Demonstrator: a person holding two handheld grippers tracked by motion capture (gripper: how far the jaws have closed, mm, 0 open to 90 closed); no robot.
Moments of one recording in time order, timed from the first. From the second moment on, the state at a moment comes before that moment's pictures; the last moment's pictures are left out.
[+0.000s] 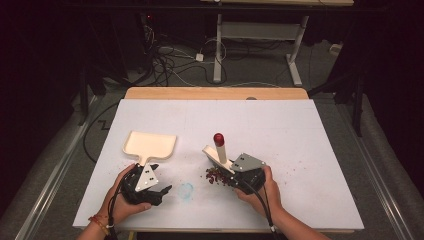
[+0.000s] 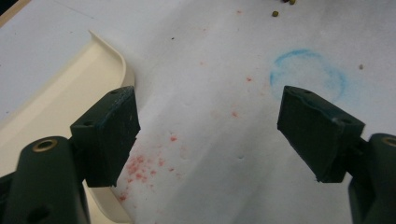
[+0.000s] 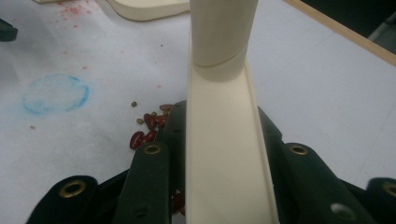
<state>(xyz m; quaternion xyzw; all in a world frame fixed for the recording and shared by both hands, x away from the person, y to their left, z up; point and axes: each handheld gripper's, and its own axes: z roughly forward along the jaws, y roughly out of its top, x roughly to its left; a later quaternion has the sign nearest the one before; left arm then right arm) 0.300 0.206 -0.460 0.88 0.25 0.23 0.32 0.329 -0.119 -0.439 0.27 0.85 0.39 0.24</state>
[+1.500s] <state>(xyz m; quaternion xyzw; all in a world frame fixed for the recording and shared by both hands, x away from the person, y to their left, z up) 0.301 0.227 -0.447 0.85 0.29 0.26 0.35 0.335 -0.140 -0.438 0.18 0.87 0.45 0.11</state>
